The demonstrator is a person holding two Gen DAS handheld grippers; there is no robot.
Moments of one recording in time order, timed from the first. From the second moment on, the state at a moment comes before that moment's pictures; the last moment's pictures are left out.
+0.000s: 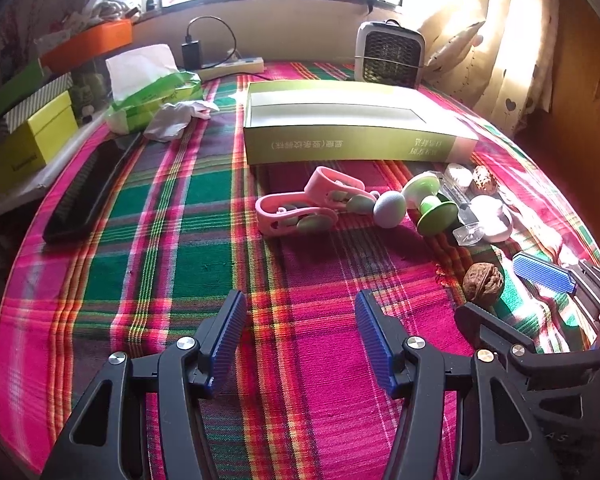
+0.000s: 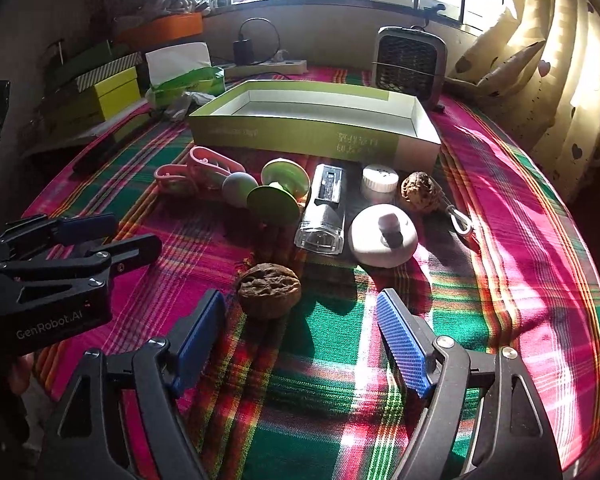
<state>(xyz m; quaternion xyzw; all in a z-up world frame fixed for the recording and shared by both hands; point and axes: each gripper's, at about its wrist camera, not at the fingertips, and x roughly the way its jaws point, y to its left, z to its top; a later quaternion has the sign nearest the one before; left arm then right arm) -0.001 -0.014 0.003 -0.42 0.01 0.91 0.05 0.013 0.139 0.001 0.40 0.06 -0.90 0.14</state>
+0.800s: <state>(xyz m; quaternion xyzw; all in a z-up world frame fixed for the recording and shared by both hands) -0.014 -0.036 0.006 -0.42 -0.02 0.91 0.06 0.012 0.130 0.002 0.38 0.07 -0.91 0.15</state>
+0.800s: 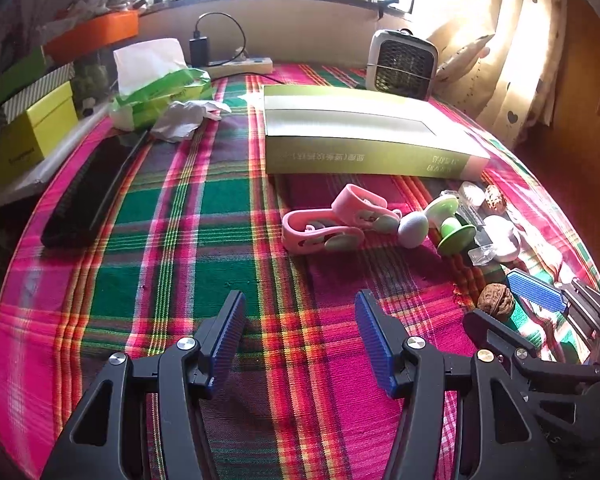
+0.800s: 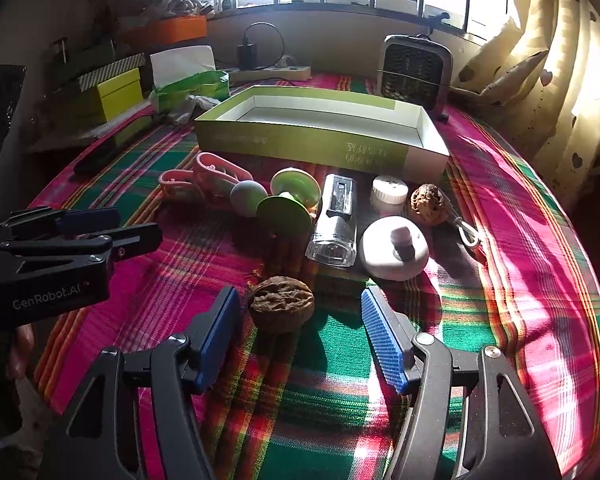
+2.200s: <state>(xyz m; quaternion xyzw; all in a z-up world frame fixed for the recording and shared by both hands) -0.064 -0.035 0.014 -0.39 0.07 0.90 0.18 0.011 0.137 0.003 0.38 0.06 -0.91 0.15</state>
